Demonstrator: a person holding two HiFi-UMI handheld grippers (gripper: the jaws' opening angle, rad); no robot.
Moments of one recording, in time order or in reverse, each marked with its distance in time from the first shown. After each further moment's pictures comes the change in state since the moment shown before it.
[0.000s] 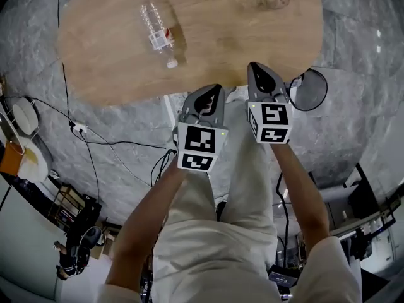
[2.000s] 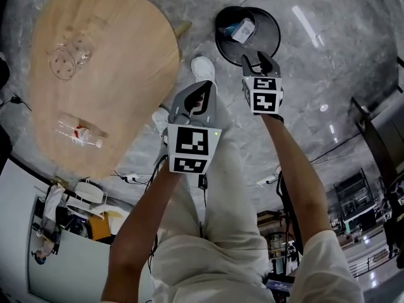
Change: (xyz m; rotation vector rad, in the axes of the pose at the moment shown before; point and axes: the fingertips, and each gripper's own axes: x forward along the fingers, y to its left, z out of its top) left arm 0.193 -0.282 -0.036 0.496 0.334 -0.384; right arm -0.083 -0.281 -0.330 0.620 0.242 -0.438
